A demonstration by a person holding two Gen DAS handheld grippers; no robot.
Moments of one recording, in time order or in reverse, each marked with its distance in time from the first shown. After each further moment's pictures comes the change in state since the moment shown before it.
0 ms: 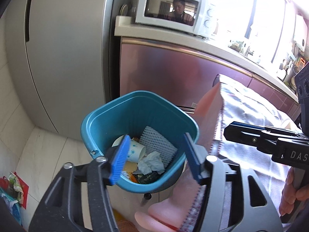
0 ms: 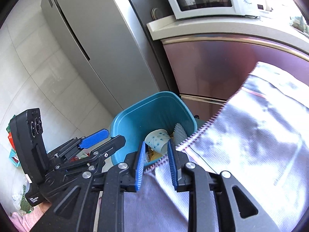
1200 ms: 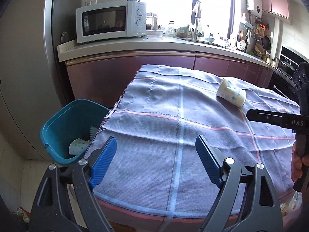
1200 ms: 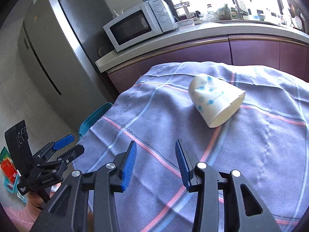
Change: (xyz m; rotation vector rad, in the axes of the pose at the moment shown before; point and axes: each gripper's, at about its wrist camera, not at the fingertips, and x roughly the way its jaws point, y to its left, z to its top) left arm -0.071 -0.155 -0.058 0.287 -0.026 -0.183; right arm -0.183 -0.123 -0.125 0.239 -0.209 -0.216
